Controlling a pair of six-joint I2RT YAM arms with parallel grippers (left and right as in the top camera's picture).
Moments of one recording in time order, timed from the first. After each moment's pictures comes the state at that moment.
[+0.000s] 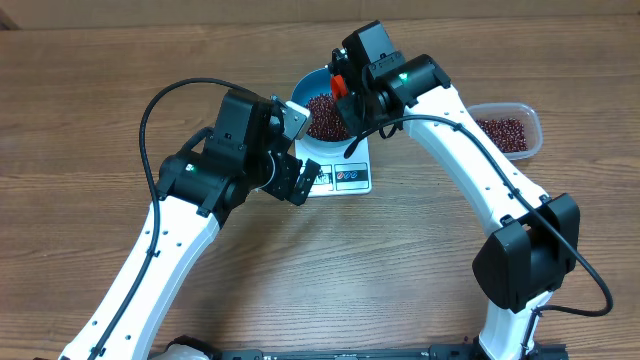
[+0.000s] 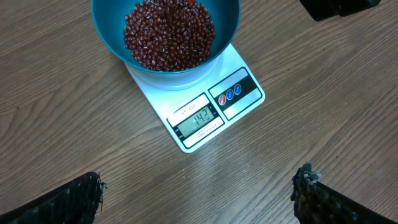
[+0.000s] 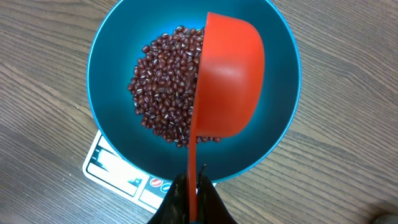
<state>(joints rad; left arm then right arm) -0.40 1.38 1.29 -0.87 0.15 0.08 0.48 1.98 1.87 -1.00 -0.02 -0.04</state>
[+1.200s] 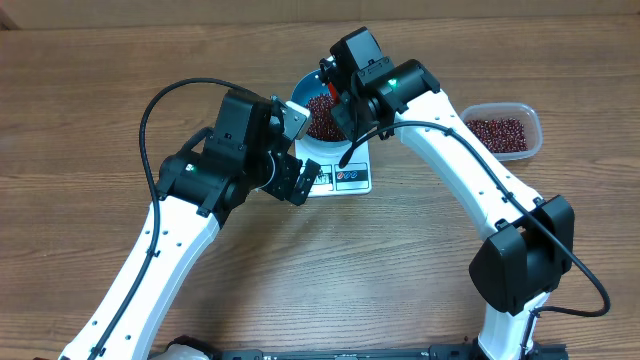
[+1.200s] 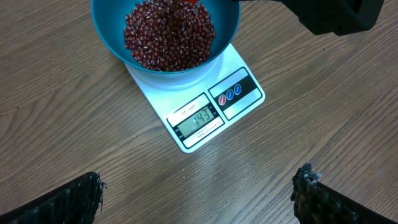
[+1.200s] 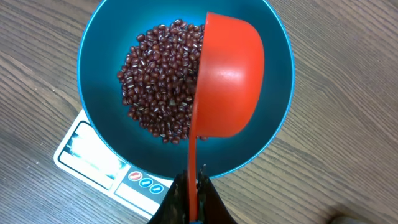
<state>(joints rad) -0.40 1.38 1.29 -0.87 0.15 0.08 0.52 1.98 1.87 -1.01 0.08 -0.14</state>
